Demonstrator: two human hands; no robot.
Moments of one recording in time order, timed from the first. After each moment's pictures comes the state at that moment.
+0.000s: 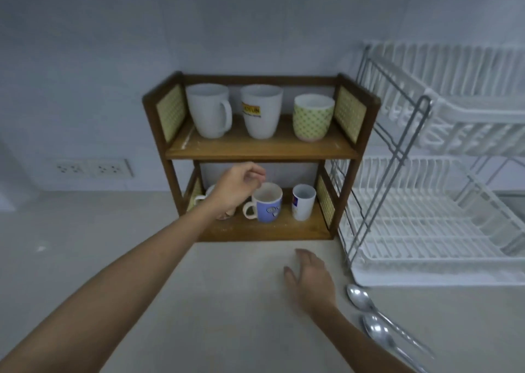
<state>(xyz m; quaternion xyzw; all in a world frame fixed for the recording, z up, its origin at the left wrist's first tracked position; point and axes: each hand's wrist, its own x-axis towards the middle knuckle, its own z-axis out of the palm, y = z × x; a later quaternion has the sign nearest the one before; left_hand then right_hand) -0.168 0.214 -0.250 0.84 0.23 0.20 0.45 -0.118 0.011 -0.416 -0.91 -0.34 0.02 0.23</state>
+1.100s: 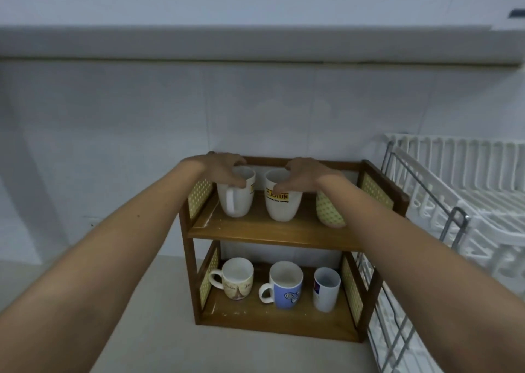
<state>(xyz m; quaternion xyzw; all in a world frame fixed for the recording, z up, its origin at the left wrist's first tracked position) -0.155 0.343 -0.079 0.95 0.30 0.01 0.11 0.007 0.197 -0.090 -0.84 -0.53 0.05 0.10</state>
